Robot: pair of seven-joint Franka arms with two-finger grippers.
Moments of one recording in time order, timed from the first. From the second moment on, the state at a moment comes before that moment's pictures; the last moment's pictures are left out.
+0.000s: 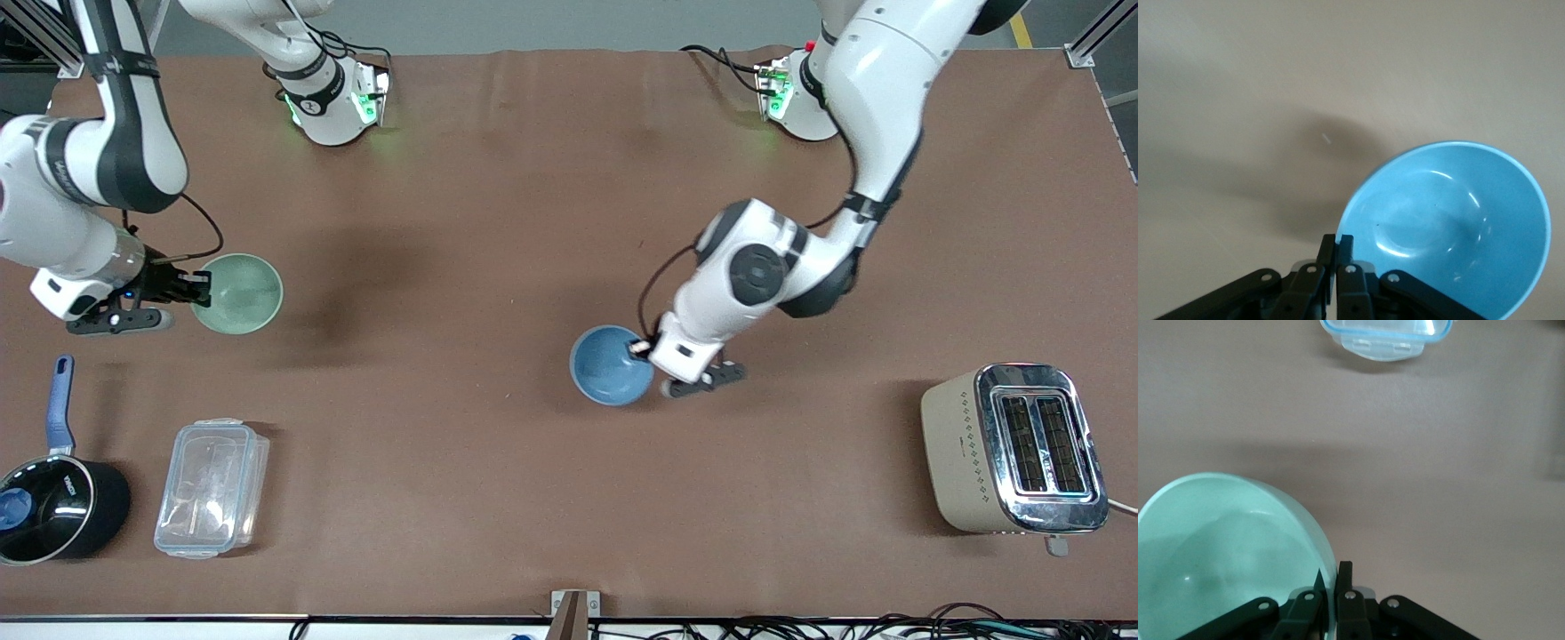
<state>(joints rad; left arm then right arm) -0.30 0.61 -0.37 -1.64 -0.02 2.33 -0.88 0.08 0.05 -0.20 -2.09 0.00 2.04 -0.22</state>
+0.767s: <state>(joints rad) -0.53 0.75 -0.32 -1.57 0.03 2.36 -1.13 0.10 0.05 0.06 -1.90 0.01 1.88 0.16</state>
